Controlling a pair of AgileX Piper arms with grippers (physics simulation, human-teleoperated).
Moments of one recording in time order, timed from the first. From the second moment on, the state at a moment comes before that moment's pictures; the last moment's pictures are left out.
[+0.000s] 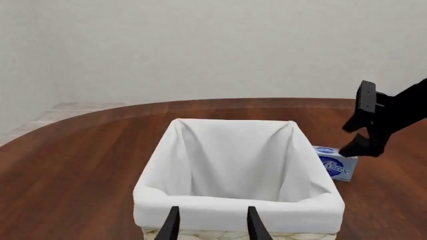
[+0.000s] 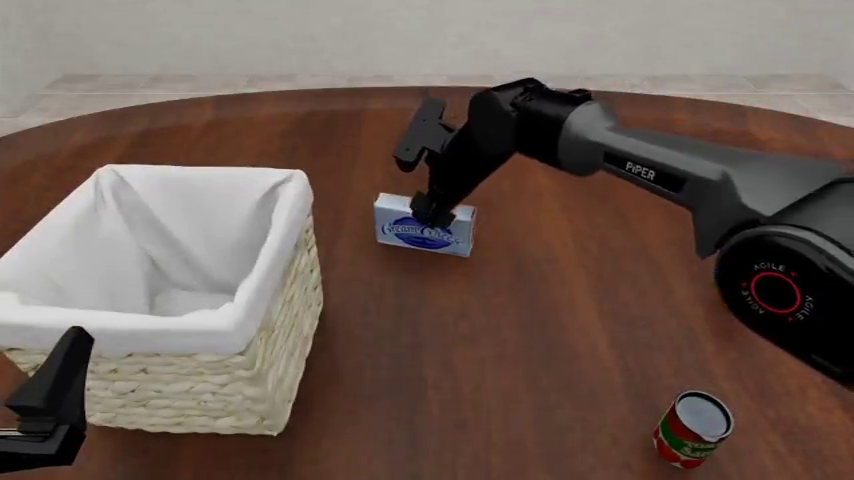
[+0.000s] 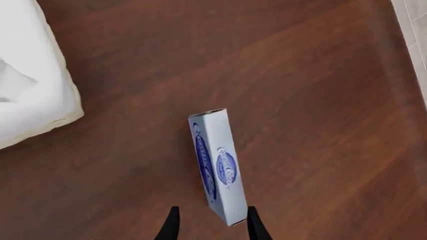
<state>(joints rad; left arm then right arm) 0.00 0.01 0.00 0.00 0.00 0.55 2.11 -1.82 0.71 -0.65</state>
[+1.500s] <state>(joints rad) 0.00 0.01 0.00 0.00 0.00 0.43 2.14 -1.59 0.38 -0.99</state>
